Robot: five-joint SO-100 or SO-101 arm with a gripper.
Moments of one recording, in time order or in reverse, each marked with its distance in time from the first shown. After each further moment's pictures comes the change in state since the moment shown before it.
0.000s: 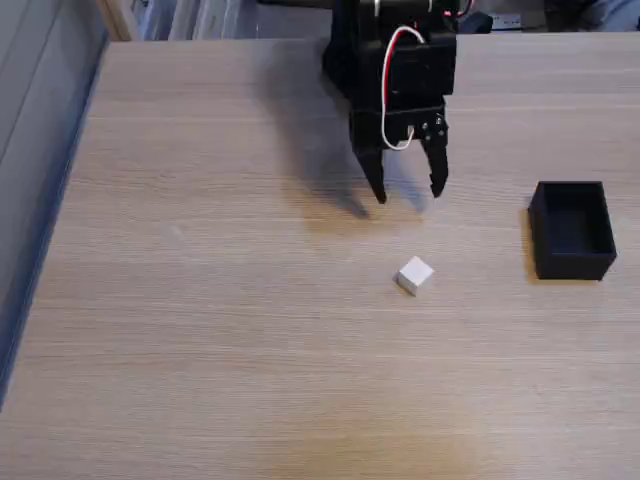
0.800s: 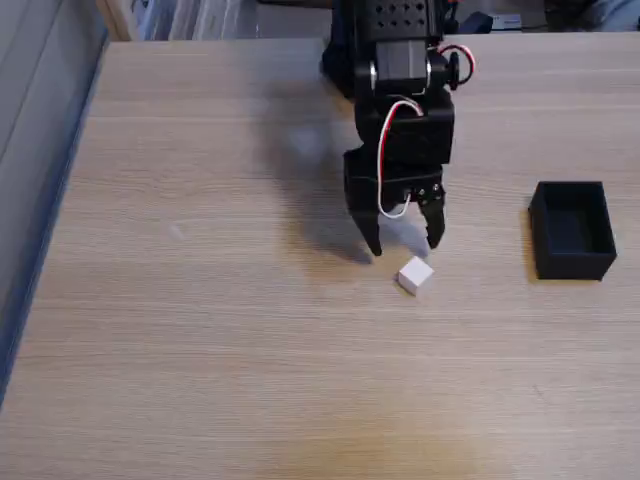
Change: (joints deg) arm 2.2 -24.3 -17.0 -4.7 -3.1
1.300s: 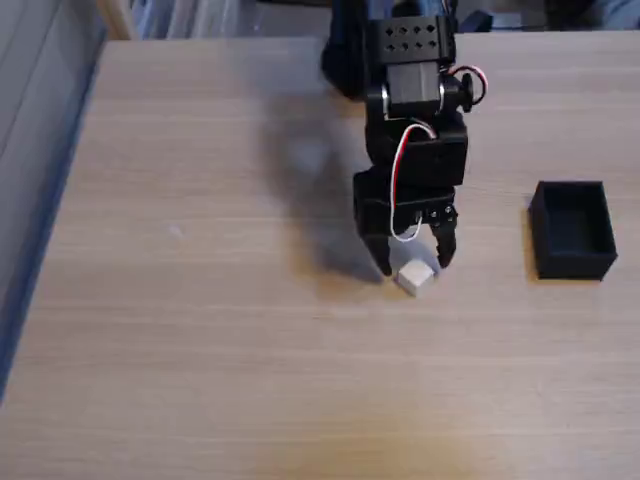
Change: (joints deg) arm -2.0 -8.9 -10.0 1.3 1.2
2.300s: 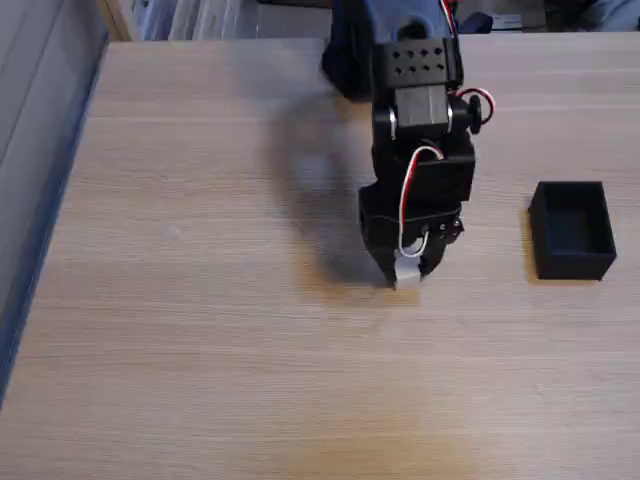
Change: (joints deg) arm -0.5 -6.5 -7.0 5.8 -1.2
